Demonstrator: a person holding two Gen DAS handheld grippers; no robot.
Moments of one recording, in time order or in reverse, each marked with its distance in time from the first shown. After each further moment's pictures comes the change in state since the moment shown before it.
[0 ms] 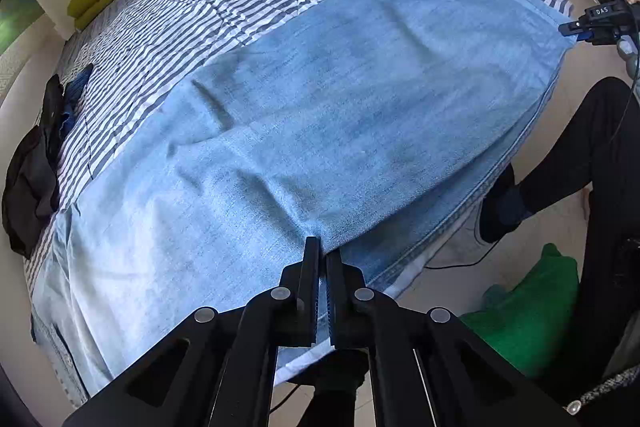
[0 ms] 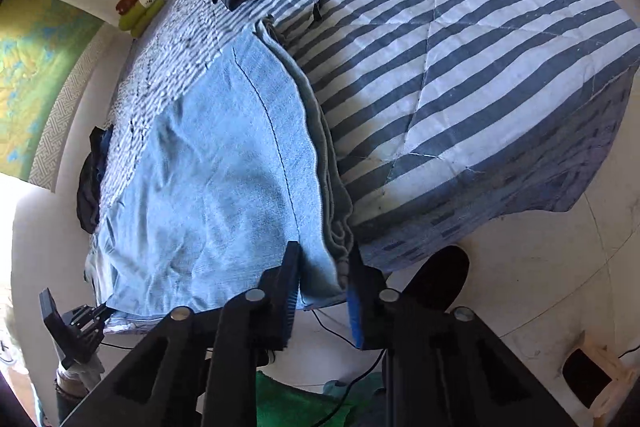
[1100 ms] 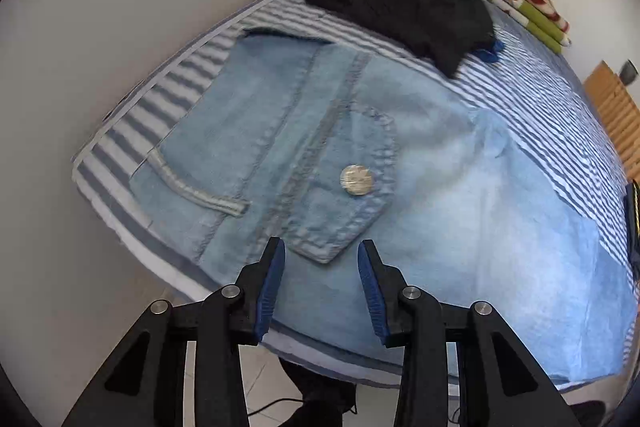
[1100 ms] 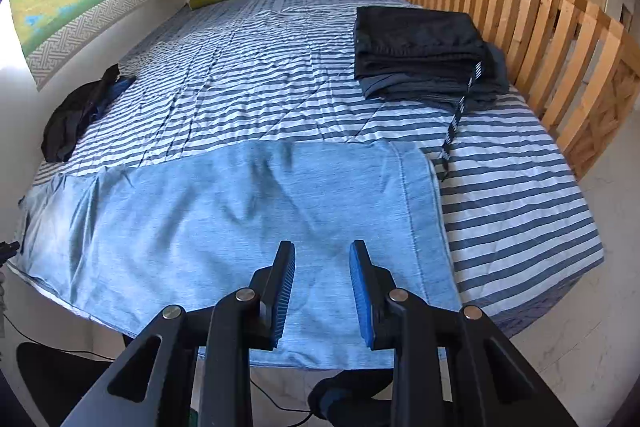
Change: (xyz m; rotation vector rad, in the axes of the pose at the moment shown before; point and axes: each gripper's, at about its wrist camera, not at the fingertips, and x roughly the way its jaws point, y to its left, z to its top) left arm -0.066 0.298 -0.262 -1.142 -0.153 0.213; right arm -0.011 0.167 -0.011 -0.483 -0.242 -0.275
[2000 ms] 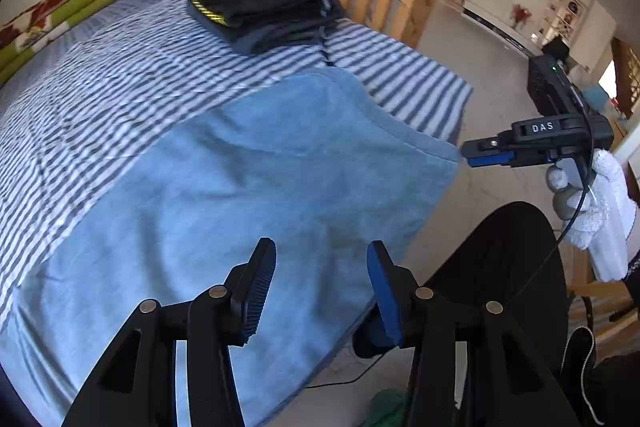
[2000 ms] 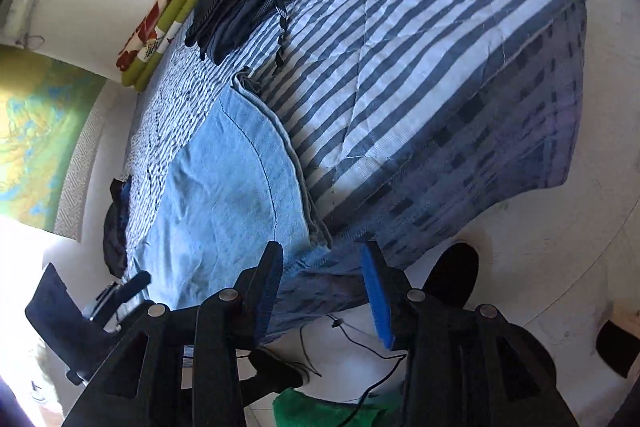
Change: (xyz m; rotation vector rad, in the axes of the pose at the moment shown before) left arm -0.068 -0.620 -0.264 1.156 0.142 -0.687; right arm 0.022 -0.177 -0.103 0.668 0.136 0.308
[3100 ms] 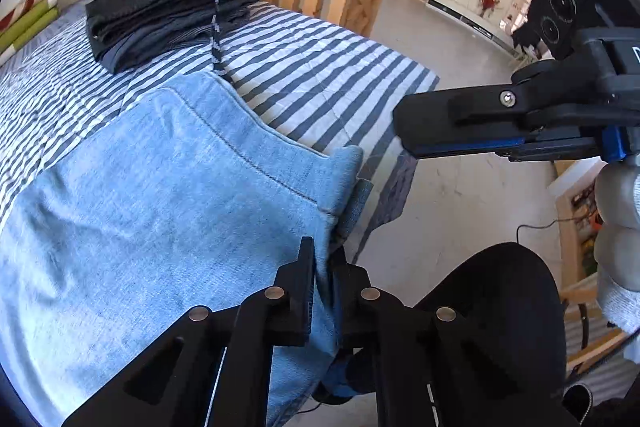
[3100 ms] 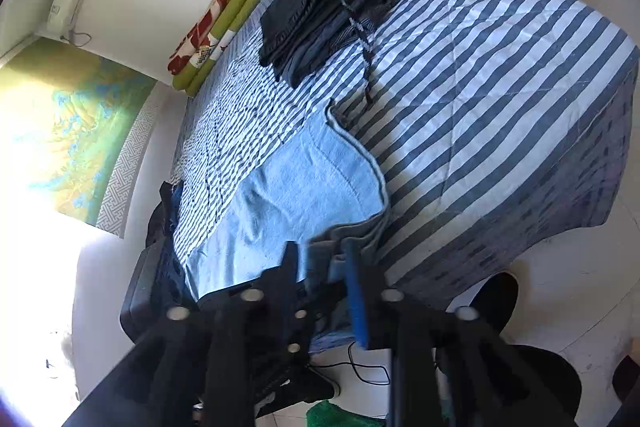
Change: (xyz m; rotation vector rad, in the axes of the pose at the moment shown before) left arm 0.108 -0.067 0.047 0.034 -0.019 -0.083; right arm -0.010 0.045 0.028 -0.075 -0.048 0.144
